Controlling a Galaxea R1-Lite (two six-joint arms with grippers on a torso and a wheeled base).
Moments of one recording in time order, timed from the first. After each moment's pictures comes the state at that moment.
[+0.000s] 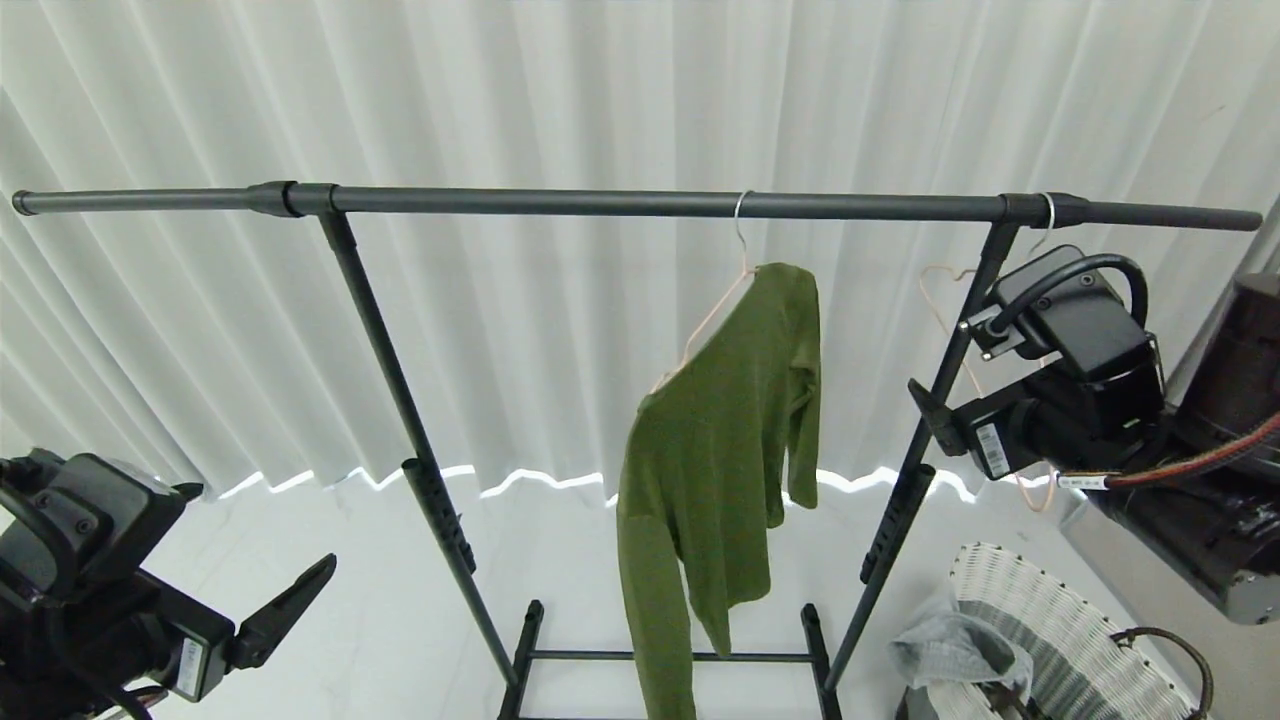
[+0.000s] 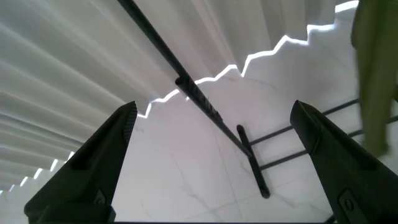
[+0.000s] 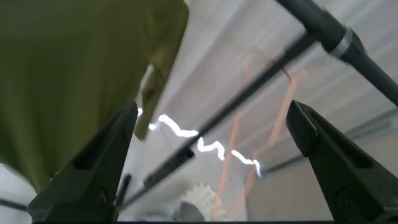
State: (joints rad) left arm -0.07 1.05 -0.24 -0.53 -0.07 0.52; right arm 0.76 1.46 -0.70 -0.71 -0.63 -0.46
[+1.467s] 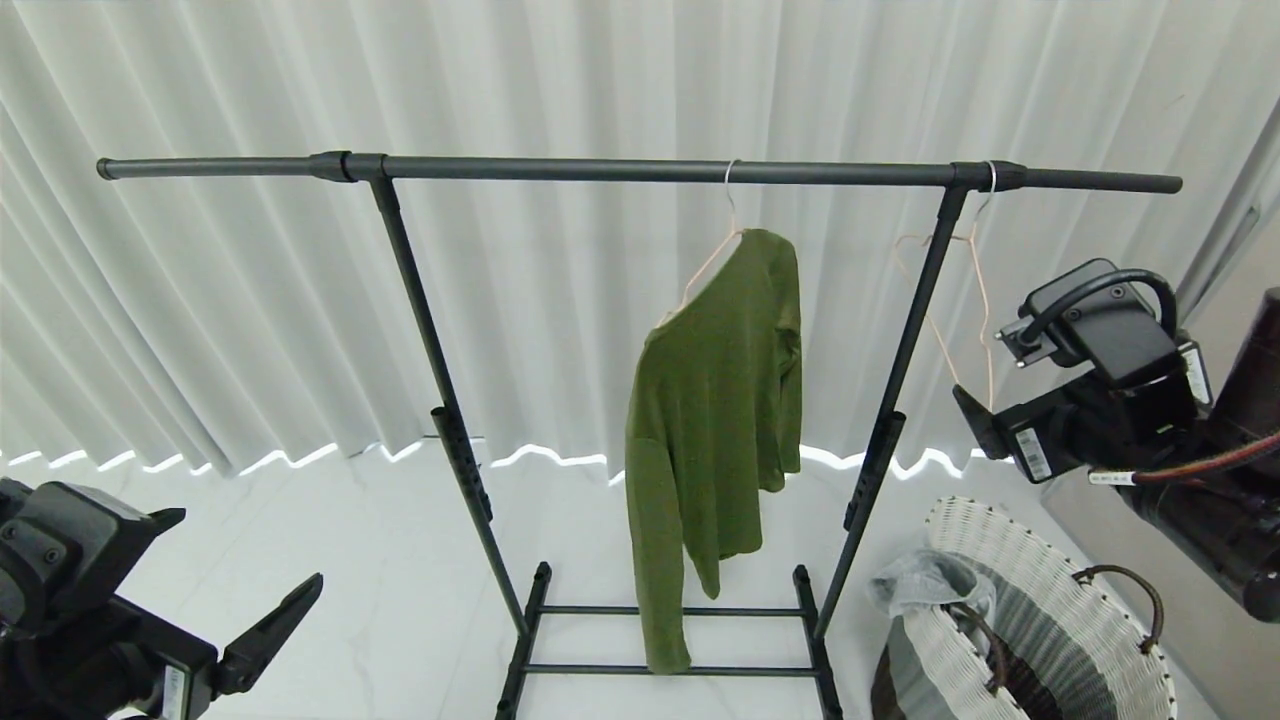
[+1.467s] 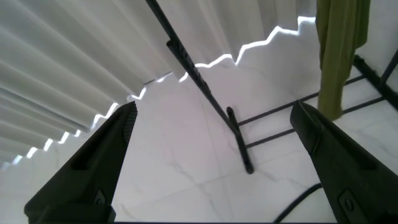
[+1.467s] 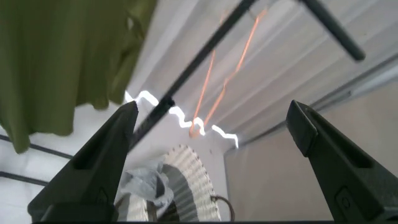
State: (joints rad) left arm -0.05 1.00 -0.19 -0.54 -0.07 0.46; right arm 0.67 1.43 -0.64 -0.73 -0.64 -0.50
